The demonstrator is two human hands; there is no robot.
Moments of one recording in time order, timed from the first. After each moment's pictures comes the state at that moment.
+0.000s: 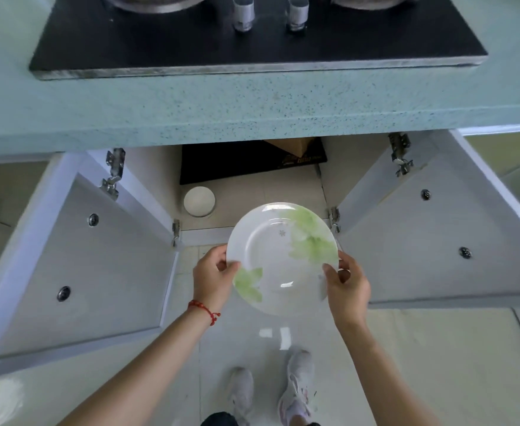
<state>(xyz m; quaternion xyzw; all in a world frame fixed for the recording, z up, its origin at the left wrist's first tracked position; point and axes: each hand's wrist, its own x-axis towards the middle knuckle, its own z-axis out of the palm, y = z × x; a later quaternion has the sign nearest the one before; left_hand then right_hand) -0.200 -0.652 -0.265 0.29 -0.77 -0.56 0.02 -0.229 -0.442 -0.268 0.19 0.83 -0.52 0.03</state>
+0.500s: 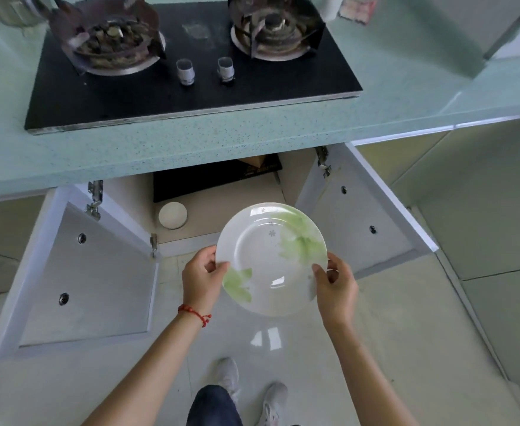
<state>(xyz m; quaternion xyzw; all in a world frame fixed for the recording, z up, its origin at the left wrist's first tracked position) -0.162 -0.587 -0.133 0.25 -0.77 -0.59 0.02 -0.165 -0.379 -0.143 0.24 0.82 -0.52 -0.02</state>
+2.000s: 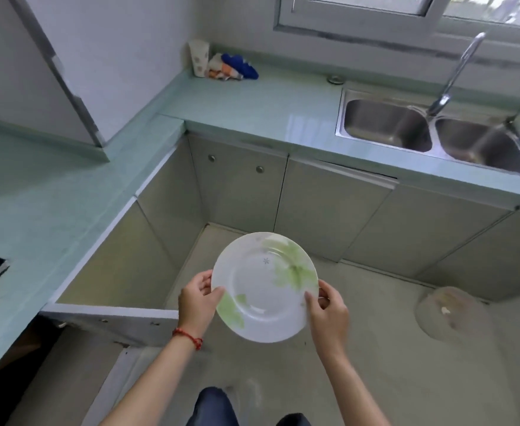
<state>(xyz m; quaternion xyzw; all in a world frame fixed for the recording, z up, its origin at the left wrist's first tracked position) -0.229 -0.160 -0.019 -0.17 -0.78 -0.54 -0.27 -0.049 -0.058 -0.030 0.59 0.59 -0.46 -0.32</state>
